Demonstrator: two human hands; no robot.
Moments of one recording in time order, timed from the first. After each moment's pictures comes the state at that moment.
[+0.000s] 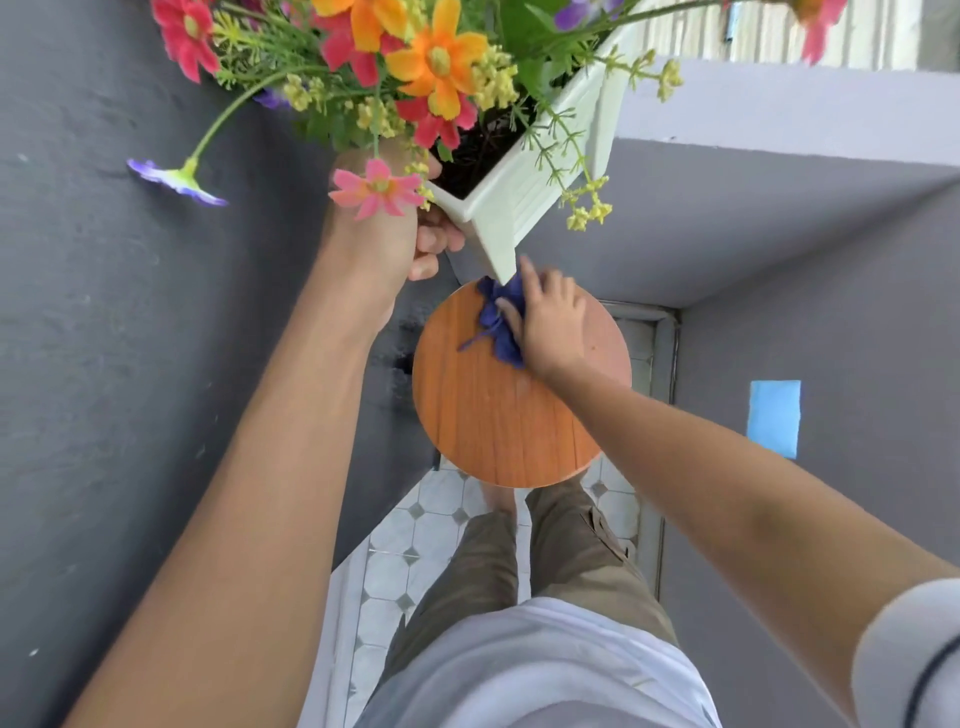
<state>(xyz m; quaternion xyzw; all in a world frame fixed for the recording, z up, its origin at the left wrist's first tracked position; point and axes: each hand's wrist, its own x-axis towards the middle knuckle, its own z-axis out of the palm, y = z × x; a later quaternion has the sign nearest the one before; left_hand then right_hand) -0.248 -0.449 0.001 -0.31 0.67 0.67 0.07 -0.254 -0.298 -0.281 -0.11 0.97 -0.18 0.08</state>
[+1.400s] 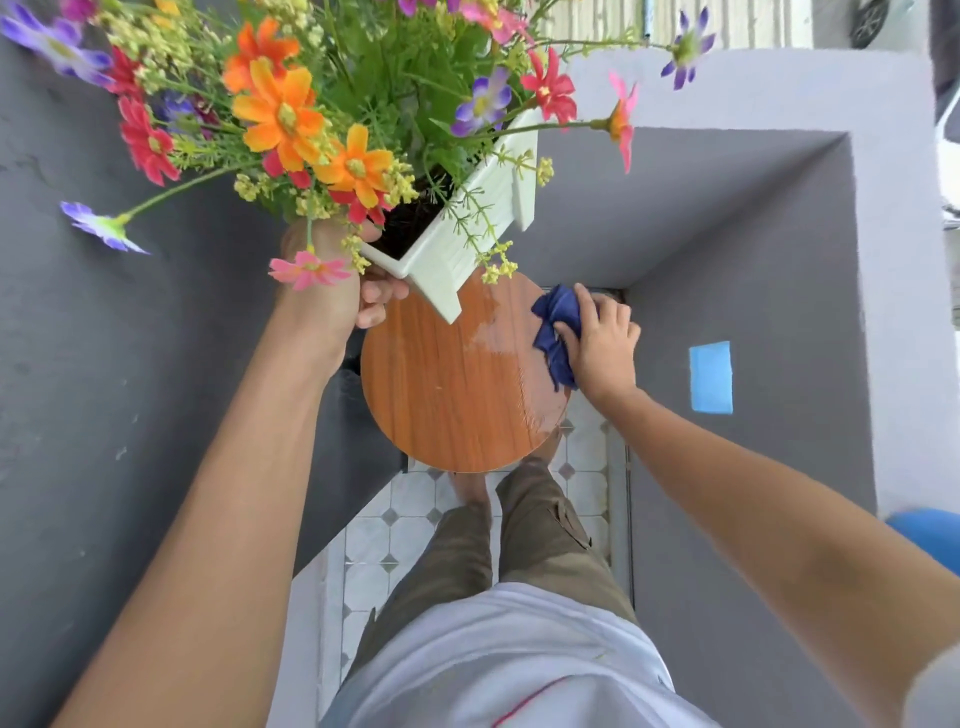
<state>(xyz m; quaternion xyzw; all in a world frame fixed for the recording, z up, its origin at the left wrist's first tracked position) -0.214 -0.450 -0.056 -0.36 0.66 0.64 0.16 -0.203 -0.167 -0.283 0.01 0.99 -0.14 0.08</state>
